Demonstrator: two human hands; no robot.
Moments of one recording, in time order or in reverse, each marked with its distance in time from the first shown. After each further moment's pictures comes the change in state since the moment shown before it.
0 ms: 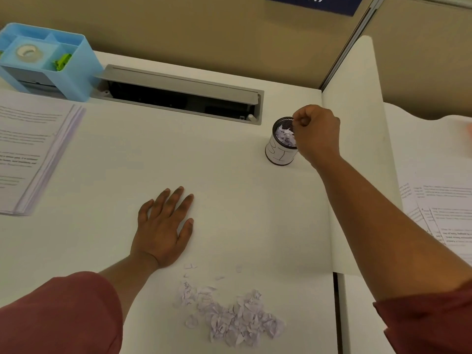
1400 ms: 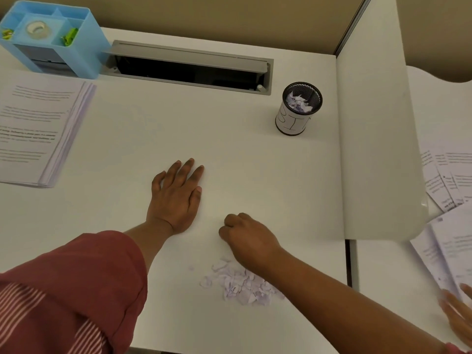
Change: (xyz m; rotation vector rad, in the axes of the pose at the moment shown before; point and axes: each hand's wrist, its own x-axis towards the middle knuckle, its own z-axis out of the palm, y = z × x) left_hand 0.001 0.003 -0.005 -0.025 0.024 0.003; right_hand -0.264 -0.010 0.064 -0.298 -0.841 -0.638
